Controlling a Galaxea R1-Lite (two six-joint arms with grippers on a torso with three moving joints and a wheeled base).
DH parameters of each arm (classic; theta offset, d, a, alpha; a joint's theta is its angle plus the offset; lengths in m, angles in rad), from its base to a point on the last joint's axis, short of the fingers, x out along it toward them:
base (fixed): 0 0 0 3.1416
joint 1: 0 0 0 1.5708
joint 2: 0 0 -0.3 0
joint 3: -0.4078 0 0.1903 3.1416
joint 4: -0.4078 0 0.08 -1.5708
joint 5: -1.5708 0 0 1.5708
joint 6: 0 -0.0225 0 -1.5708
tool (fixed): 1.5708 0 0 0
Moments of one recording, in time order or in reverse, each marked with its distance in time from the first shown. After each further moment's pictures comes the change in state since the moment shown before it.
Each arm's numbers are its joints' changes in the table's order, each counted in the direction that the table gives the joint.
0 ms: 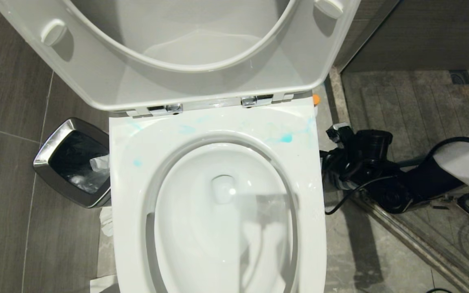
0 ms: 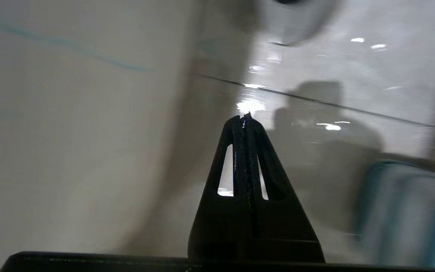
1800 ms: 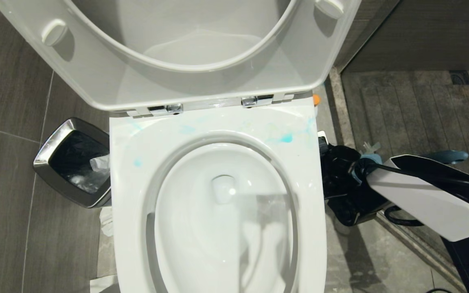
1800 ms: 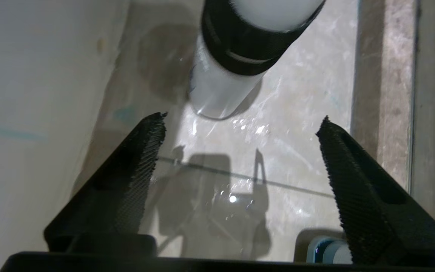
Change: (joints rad) left arm 0.000 0.000 0.000 0.000 0.000 0.000; right arm -0.066 0.332 -0.216 0.476 -0.297 0.282
